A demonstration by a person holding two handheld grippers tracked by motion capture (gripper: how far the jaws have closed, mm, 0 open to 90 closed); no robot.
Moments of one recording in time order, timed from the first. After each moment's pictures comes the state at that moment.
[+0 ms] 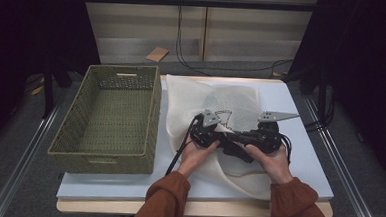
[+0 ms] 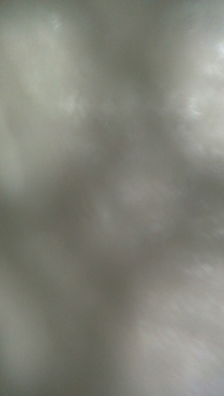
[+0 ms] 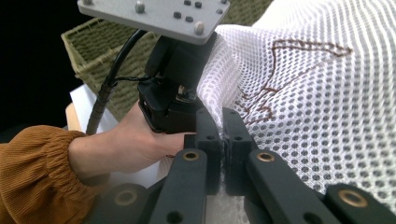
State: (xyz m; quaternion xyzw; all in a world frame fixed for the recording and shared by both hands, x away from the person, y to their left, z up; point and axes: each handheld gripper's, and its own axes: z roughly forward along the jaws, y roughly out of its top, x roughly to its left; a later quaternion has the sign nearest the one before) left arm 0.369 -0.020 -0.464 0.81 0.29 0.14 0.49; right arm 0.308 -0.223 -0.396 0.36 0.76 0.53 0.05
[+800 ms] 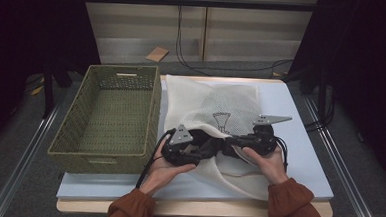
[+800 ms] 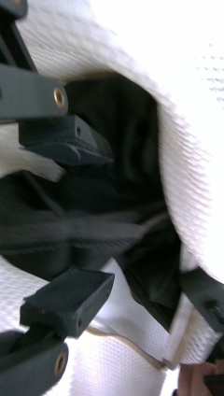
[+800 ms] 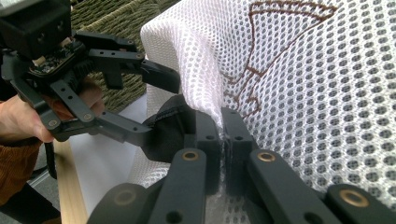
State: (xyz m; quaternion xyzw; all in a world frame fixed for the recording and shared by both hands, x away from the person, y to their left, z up) left arm 0.316 0.060 -0.447 0.83 0.24 0.11 0.49; right arm 0.317 -0.223 -0.420 0.37 0.77 0.51 0.04
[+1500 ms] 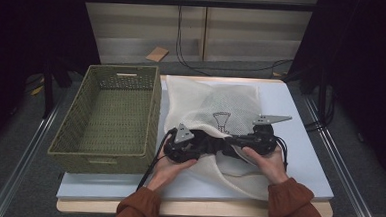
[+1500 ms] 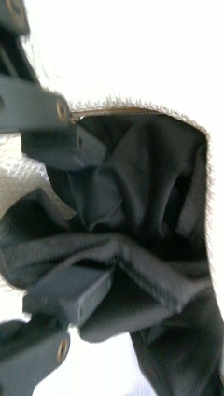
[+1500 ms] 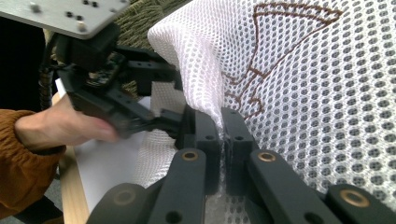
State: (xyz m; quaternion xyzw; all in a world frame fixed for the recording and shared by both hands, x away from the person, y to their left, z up) left arm 0.335 0.049 -0.473 0.82 0.29 0.15 0.46; right arm 0.317 -0.222 -0.418 0.37 0.77 0.51 0.04
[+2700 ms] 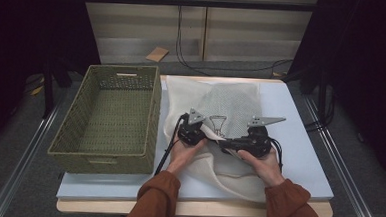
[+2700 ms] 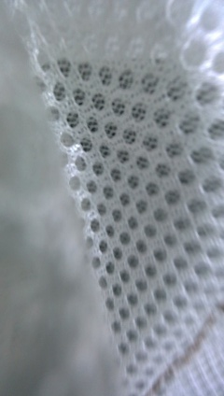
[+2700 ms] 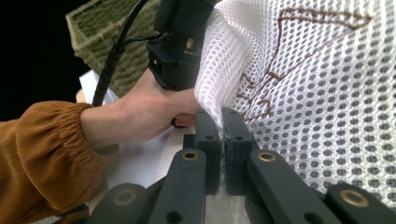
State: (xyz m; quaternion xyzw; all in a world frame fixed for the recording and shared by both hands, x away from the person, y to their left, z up) left arm 0.385 0.011 -0.479 0.80 0.33 0.14 0.48; right arm 0.314 -0.207 -0.422 0.36 0.78 0.52 0.00
